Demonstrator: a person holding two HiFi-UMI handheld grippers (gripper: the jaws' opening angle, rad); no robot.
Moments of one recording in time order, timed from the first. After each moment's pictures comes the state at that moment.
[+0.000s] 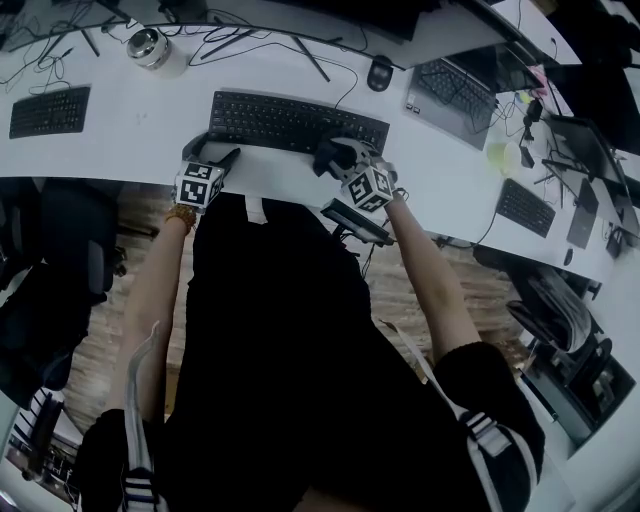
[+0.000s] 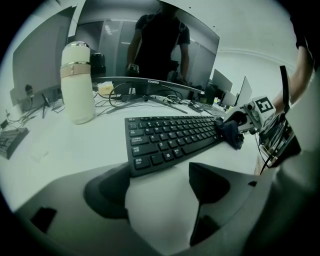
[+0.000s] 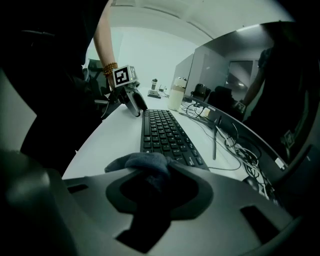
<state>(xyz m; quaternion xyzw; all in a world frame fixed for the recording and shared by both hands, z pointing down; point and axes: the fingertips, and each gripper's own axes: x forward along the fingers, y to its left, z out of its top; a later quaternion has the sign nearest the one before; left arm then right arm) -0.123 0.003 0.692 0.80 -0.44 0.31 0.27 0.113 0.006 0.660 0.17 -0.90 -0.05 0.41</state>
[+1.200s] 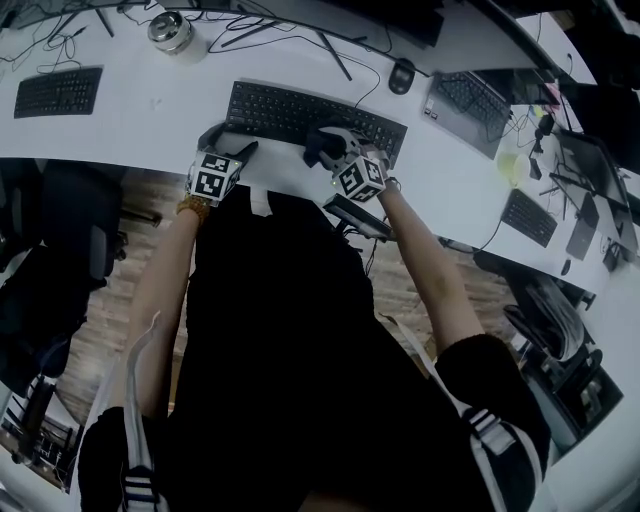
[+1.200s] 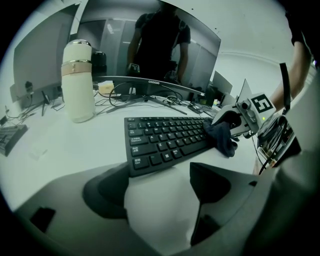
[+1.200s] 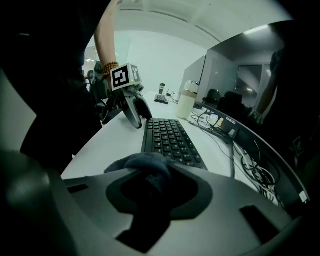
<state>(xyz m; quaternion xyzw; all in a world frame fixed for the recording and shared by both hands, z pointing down) -0.122 0.004 0.690 0.80 -0.43 0.31 0.28 0.039 -0.004 0.659 0.12 -0.91 -0.07 0.39</state>
